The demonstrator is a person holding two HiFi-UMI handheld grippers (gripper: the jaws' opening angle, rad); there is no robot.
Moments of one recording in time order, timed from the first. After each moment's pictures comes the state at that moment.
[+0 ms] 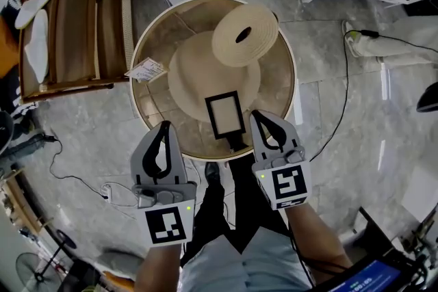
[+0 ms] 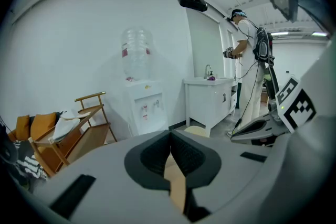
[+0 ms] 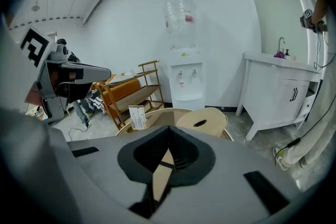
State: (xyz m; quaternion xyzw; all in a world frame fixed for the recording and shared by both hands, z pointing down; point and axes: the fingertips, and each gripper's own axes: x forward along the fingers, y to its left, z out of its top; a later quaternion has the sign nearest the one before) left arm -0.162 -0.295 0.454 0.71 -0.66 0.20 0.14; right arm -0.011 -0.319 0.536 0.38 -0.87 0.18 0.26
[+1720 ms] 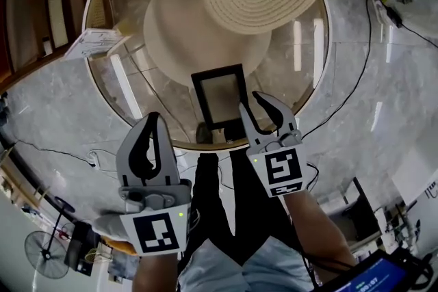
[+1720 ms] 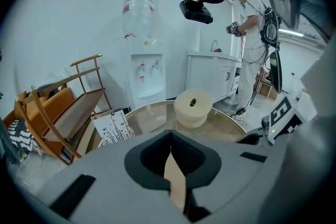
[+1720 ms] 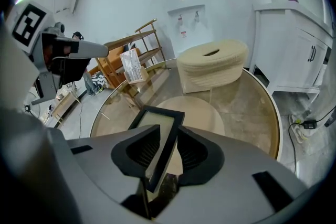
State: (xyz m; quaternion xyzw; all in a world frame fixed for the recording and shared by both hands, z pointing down) left arm -0.159 -0.291 0.641 0.68 -0.64 0.26 0.25; right arm -0.008 -0.282 0.755 0.32 -0.82 0.29 0.38
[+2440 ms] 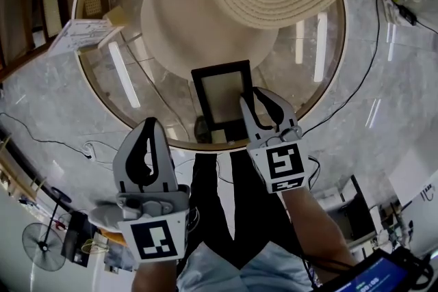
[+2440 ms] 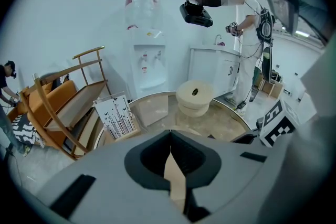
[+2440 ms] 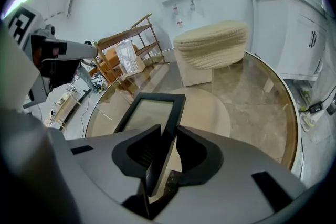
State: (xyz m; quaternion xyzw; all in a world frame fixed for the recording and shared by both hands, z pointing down) left arm -0.165 -0.271 0.672 0.67 -0.64 0.27 0.27; right arm -0.011 -0.271 0.798 0.31 -0.81 0.33 0.38
